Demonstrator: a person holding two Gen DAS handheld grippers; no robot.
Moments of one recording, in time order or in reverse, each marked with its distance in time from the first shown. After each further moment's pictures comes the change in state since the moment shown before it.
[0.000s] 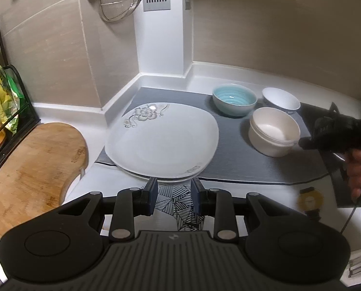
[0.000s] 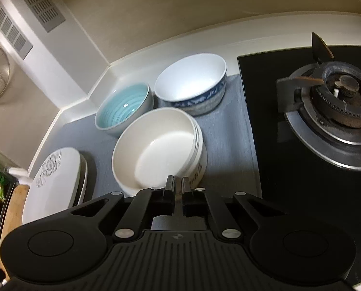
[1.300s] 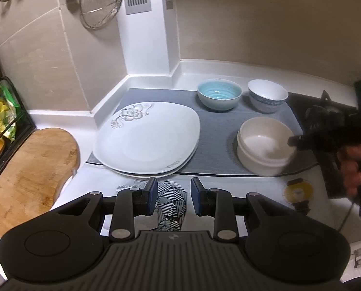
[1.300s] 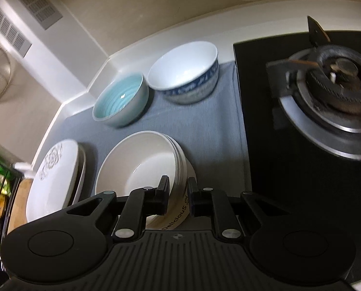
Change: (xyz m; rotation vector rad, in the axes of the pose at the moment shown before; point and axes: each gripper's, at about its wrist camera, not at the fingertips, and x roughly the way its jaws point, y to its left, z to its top) left arm -0.009 -0.036 -0.003 0.060 0.007 0.006; right arm -0.002 -0.024 -0.009 0.019 0.050 0.041
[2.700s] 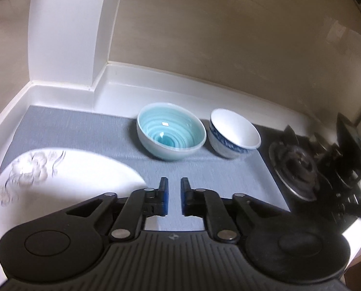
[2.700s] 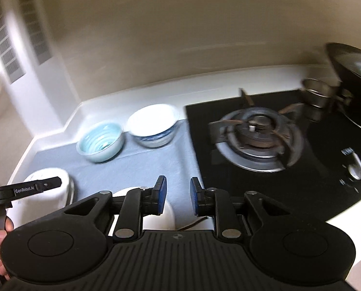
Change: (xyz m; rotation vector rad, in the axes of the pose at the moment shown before) left arm 0.194 0.026 0.112 -0.036 0.012 -0.499; right arm -0.106 0.085 -0.033 0.008 -0.303 -0.375
